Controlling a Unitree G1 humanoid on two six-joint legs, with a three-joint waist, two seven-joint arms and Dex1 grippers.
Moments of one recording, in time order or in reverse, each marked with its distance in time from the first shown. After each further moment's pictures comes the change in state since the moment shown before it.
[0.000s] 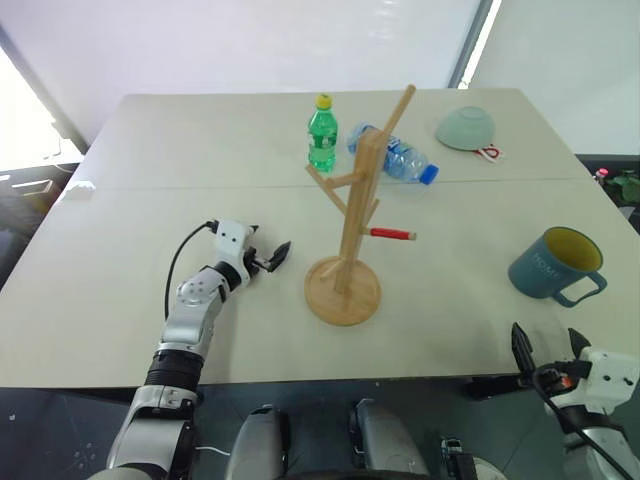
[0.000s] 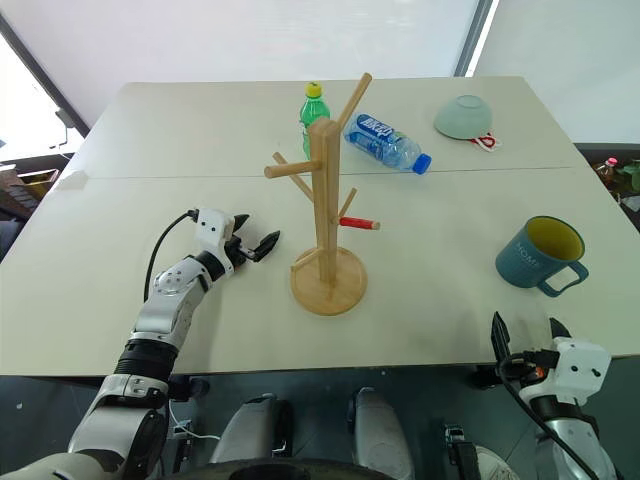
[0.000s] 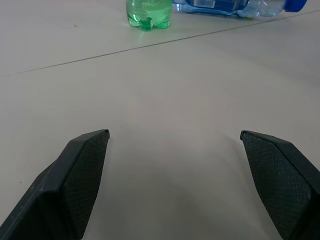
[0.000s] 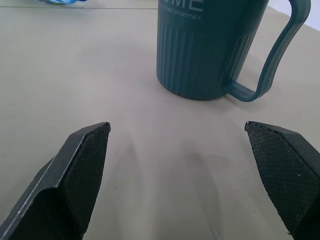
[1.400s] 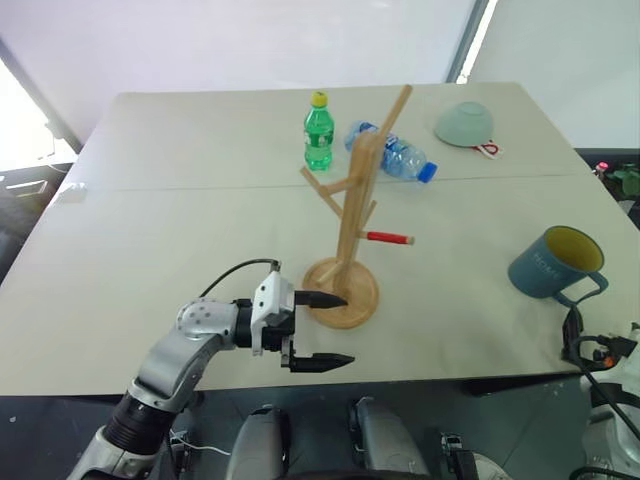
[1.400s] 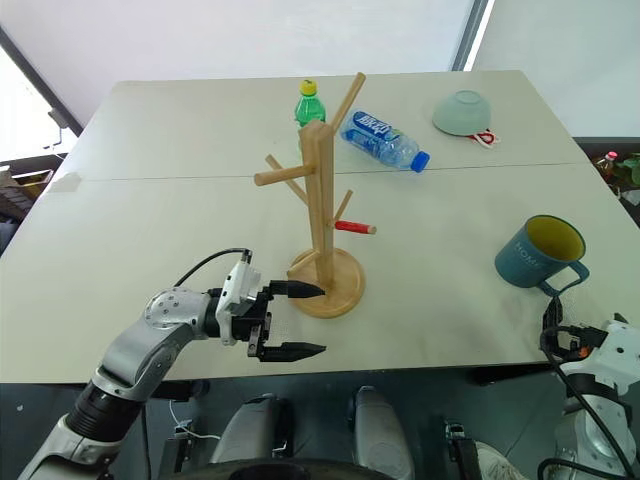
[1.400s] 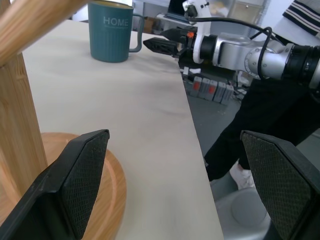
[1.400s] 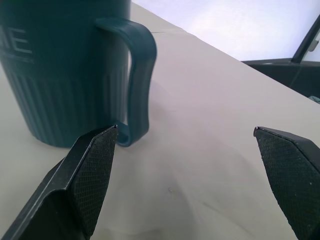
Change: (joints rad) left arm 0.229 0.211 -0.275 -0.646 -0.284 0.232 -0.616; right arm -0.201 -0.059 -0.144 0.182 -0.020 -0.004 -0.182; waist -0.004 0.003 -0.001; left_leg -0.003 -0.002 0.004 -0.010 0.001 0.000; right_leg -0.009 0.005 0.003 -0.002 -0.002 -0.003
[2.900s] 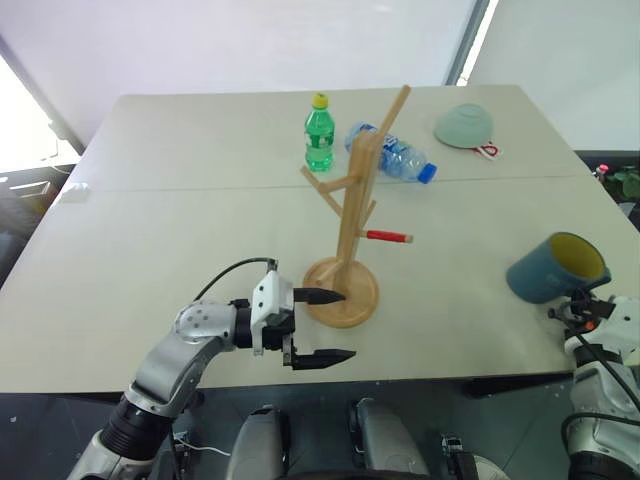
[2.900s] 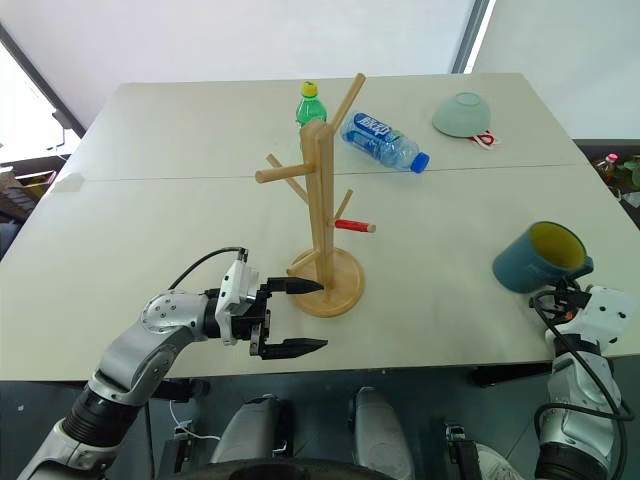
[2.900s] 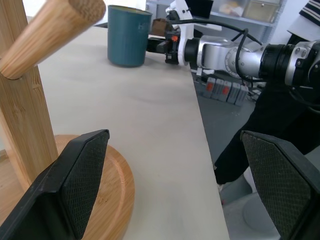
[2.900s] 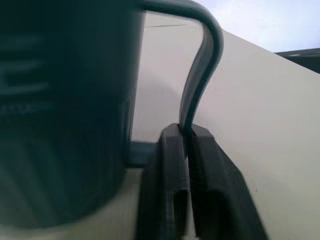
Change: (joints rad) left arm 0.018 0.014 0.002 -0.032 -0.001 -0.008 0.060; right arm -0.245 -0.099 0.018 0.296 -0.003 -0.016 0.096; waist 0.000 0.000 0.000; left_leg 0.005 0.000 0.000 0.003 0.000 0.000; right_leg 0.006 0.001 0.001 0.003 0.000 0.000
